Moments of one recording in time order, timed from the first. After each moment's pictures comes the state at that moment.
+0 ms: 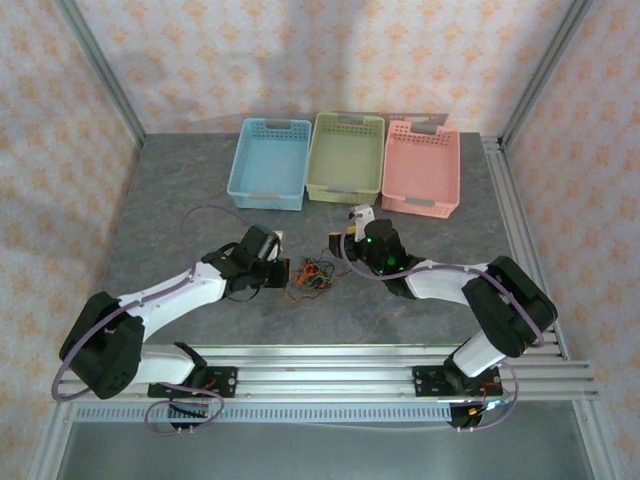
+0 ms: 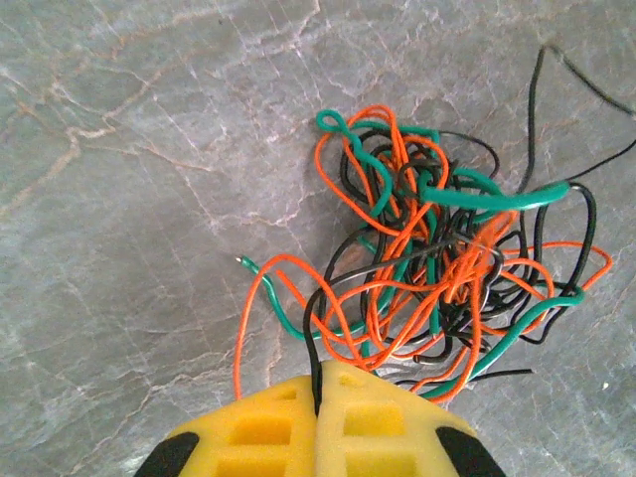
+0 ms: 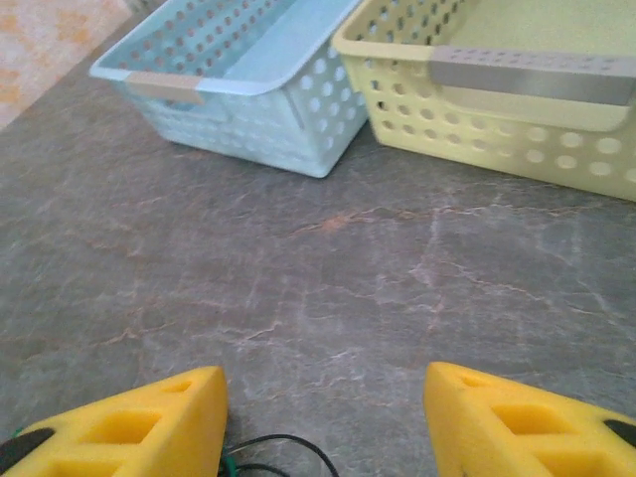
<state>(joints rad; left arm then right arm) -0.56 1.30 0.71 -0.39 0.09 -0.54 0.65 1.55 0.63 0.48 -0.05 0.31</state>
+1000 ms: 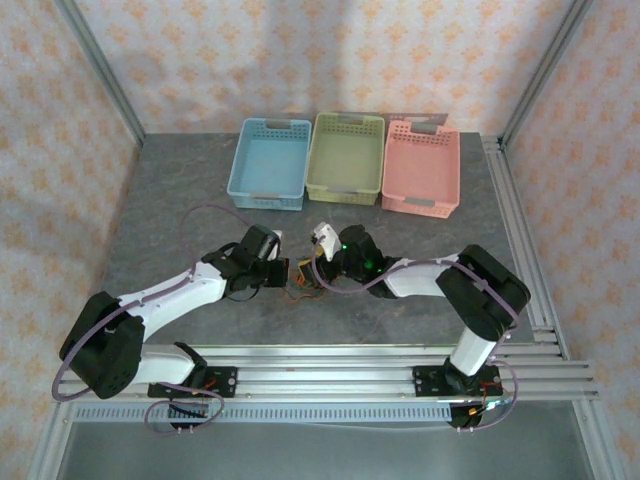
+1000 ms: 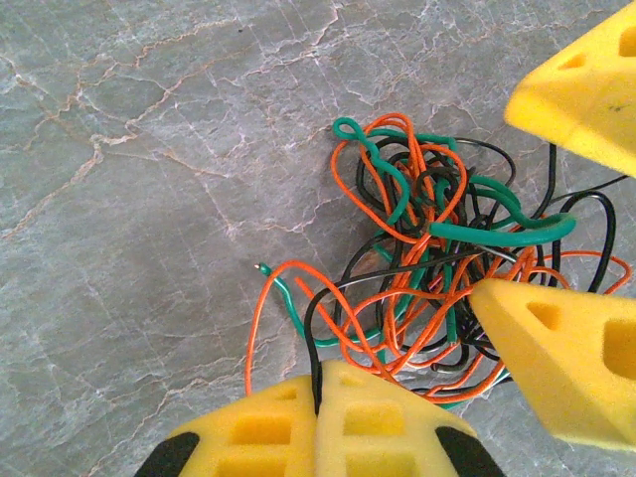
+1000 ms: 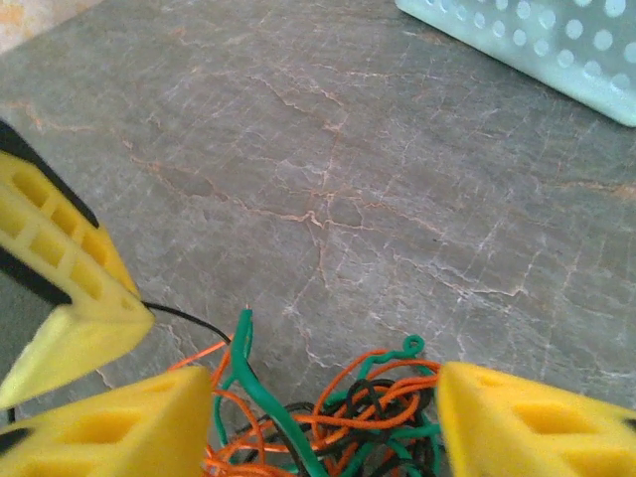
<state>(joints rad) -0.56 1.31 0.71 -0.40 0.07 -0.54 0.77 1.70 0.73 0.44 -0.29 0.07</state>
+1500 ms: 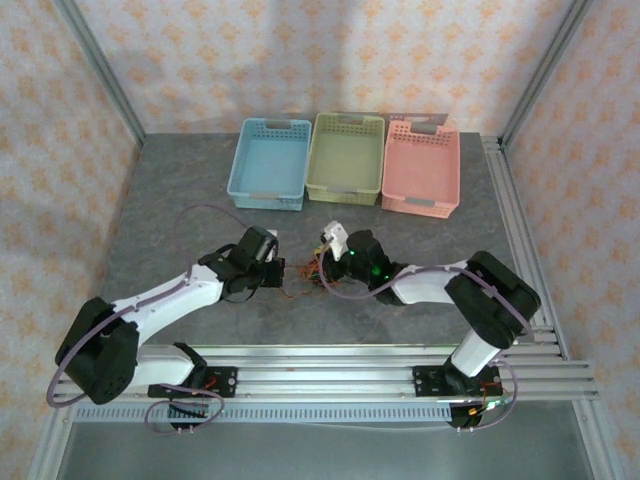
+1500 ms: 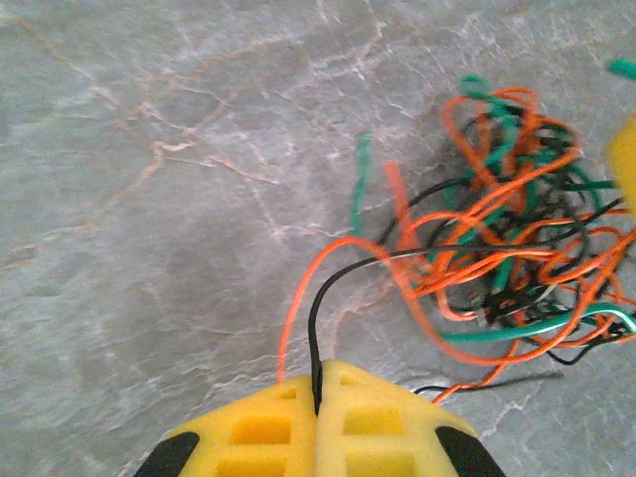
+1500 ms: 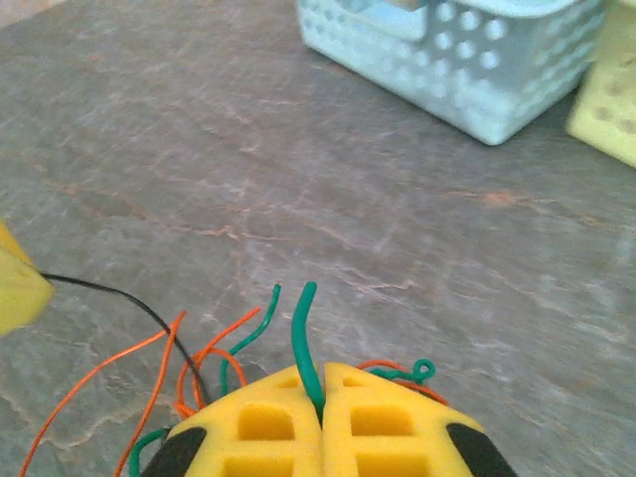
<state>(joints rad) -0.56 1.26 0.70 -0.43 -0.03 -0.54 0.77 1.62 0.63 0.53 -0.09 0.05</state>
